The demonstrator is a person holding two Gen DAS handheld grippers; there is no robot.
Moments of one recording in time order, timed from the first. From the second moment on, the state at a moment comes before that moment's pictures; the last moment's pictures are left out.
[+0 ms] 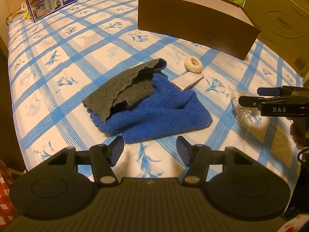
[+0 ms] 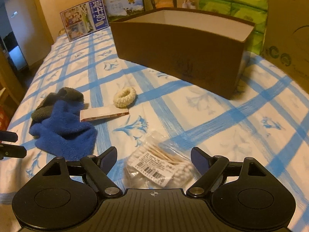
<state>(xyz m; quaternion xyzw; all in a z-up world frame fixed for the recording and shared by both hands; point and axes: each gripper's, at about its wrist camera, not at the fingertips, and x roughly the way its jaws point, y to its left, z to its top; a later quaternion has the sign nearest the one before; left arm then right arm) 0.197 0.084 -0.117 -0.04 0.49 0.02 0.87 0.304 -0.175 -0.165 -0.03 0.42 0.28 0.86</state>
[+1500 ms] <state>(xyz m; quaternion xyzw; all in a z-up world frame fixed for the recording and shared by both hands) 0.256 0.090 -0.162 0.14 0.43 -0.03 0.89 0.268 -0.153 -0.179 -0.06 0.43 0.24 0.87</state>
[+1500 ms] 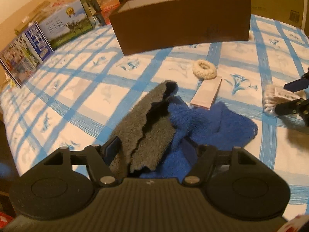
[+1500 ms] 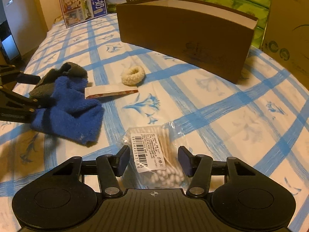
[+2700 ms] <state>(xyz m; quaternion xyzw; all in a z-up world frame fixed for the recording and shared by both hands) 0.219 0.095 -0.165 0.08 0.45 0.00 0.89 0.253 -0.165 -0.175 -0.03 0.44 0.23 0.86</state>
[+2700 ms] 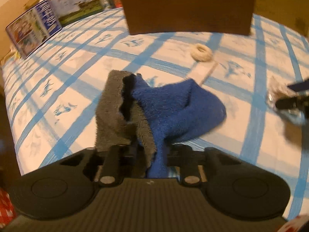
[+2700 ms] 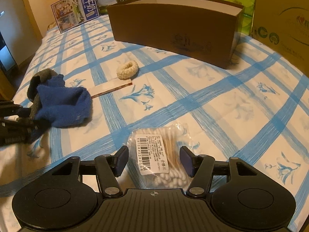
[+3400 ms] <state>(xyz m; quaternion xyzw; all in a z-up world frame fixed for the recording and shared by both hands) 0.194 0.122 -0.071 0.03 0.37 0.04 0.93 0.244 -0.181 -0.129 -0.03 0.40 0.25 0.88</state>
